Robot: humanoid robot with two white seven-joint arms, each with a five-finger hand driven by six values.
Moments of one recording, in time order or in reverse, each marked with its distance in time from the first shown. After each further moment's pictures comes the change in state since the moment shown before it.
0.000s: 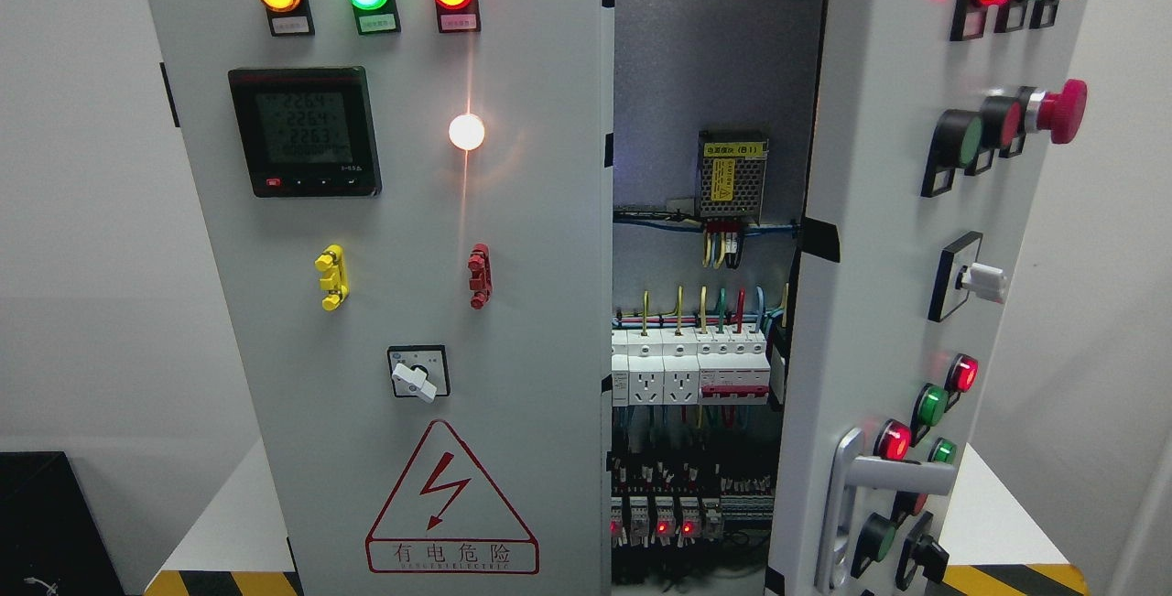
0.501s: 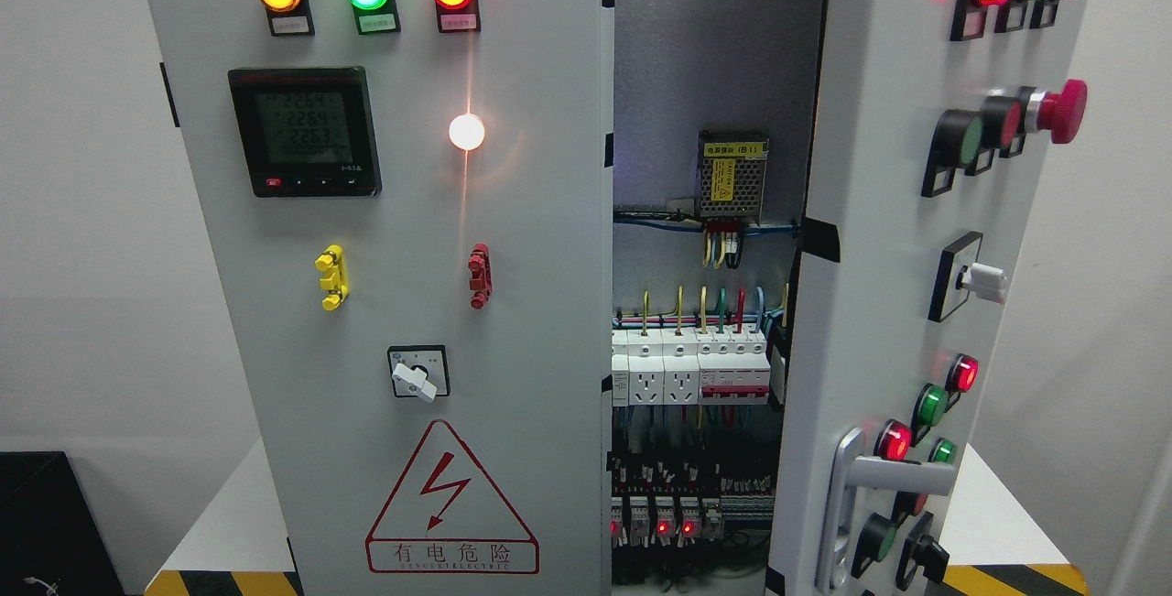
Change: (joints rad) left arm -0.039 0.175 -0.048 -0.291 0.055 -0.004 0.002; right arm 0.000 0.000 0.000 0.000 0.000 0.000 0.000
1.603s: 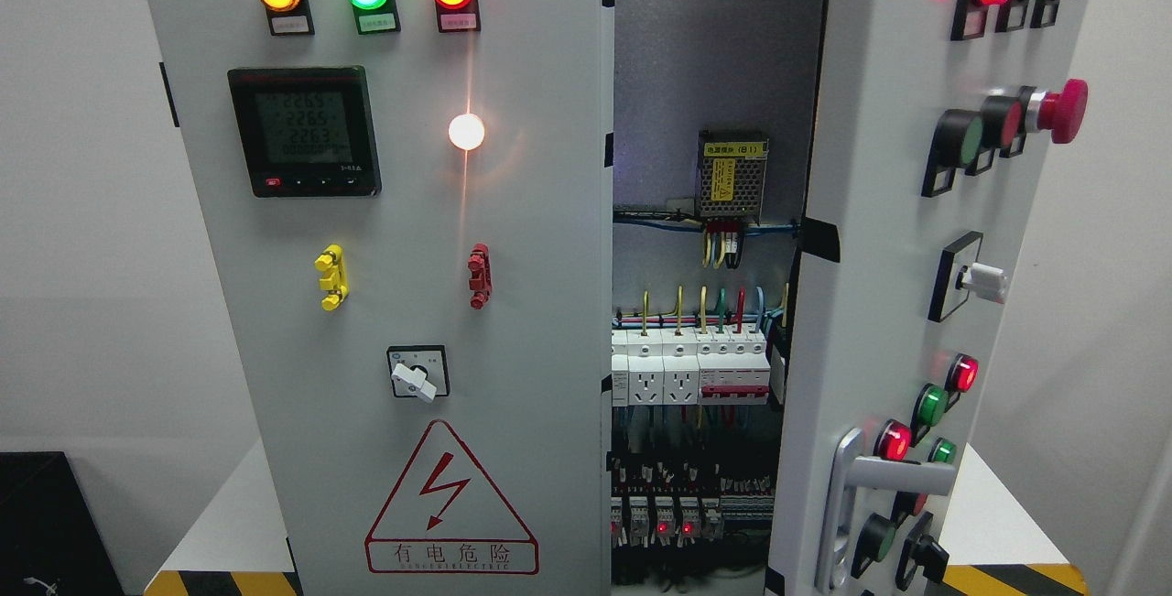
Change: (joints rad) left arm -0.403 0.143 -0.091 -0.254 0.245 -0.079 -0.002; right arm 0.000 0.000 0.000 0.000 0.000 0.000 0.000
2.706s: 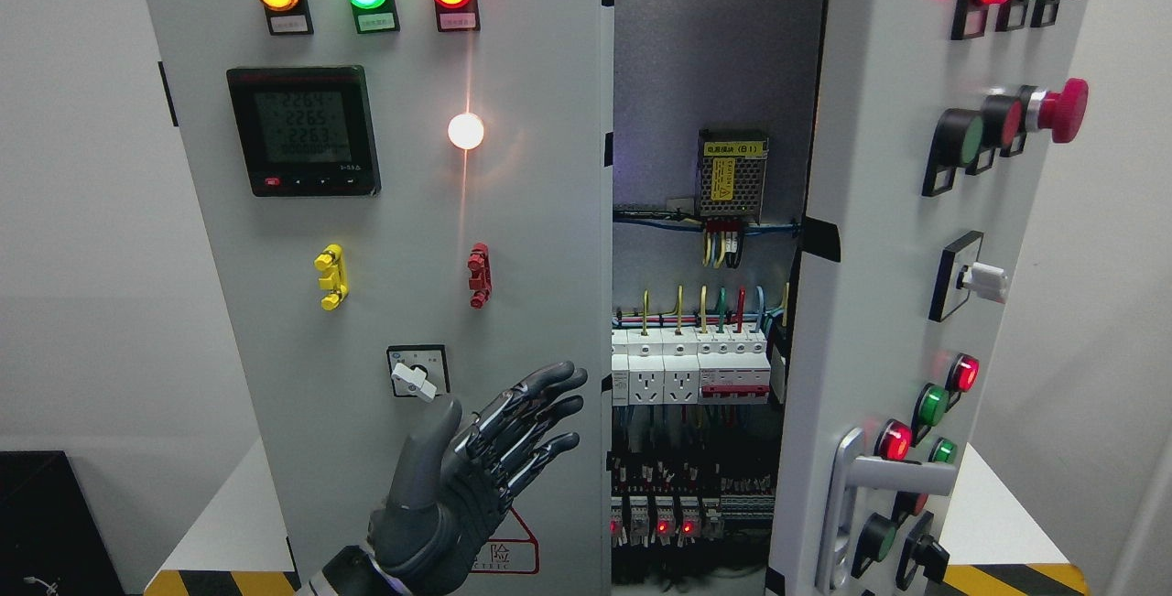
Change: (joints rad) left arm -0.565 -0.004 -0.150 -0.036 0.416 0.103 -0.001; right arm 0.000 0.000 0.000 0.000 0.000 0.000 0.000
